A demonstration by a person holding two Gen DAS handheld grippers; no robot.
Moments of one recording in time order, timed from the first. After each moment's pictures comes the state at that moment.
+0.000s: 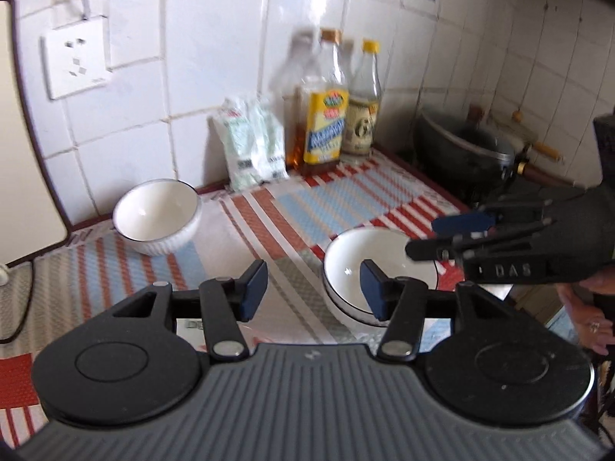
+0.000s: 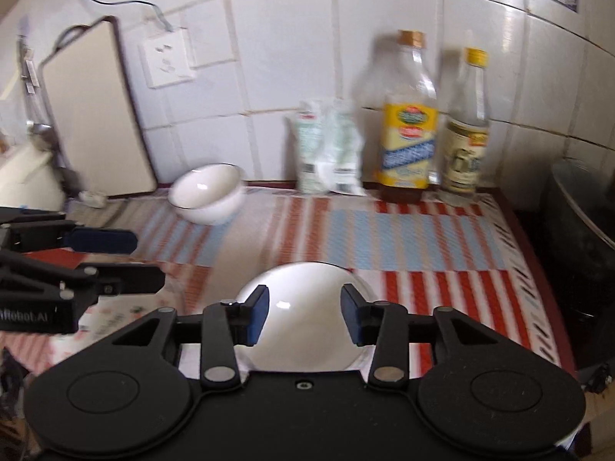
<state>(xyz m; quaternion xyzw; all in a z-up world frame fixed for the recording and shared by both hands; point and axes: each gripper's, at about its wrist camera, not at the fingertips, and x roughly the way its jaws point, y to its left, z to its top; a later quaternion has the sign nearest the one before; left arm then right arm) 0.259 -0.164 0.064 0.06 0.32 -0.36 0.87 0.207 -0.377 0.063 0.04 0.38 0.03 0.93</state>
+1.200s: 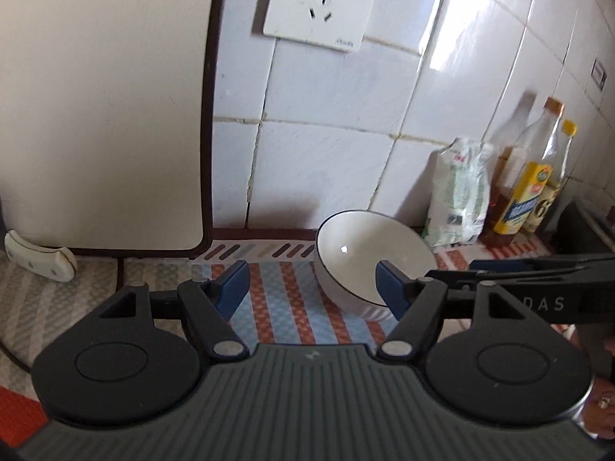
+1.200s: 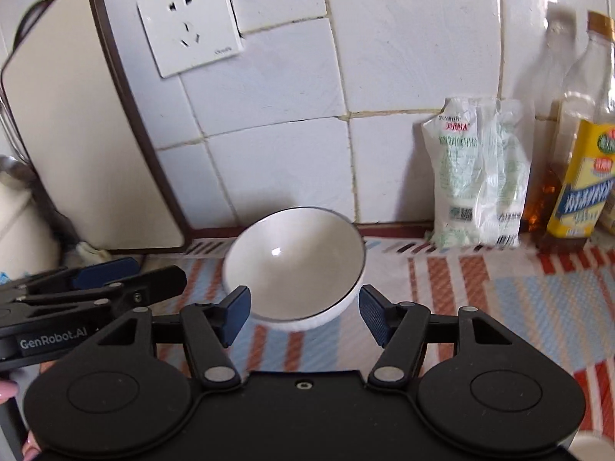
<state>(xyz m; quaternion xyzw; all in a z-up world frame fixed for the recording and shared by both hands) 0.432 -0.055 -0.021 -0.04 0.32 -0.22 0.92 0.395 -0.249 -0.008 0.07 0.38 0.04 0.92</state>
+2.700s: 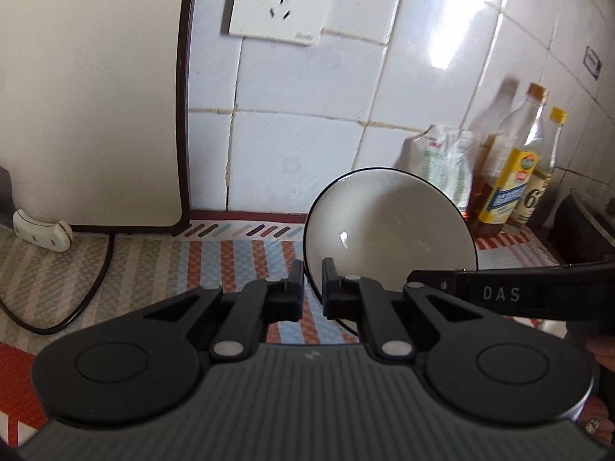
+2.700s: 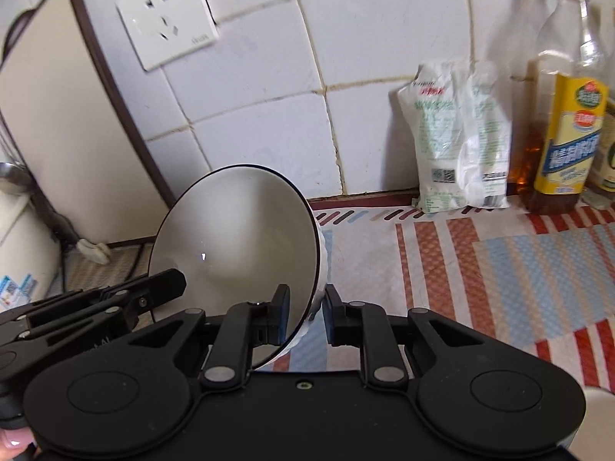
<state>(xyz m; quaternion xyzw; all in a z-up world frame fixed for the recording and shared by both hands) 0.382 -0.079 -0.007 -0.04 0.31 -0.21 0.93 0.371 -0.264 -0.007 0.12 0.40 0.04 0.91</state>
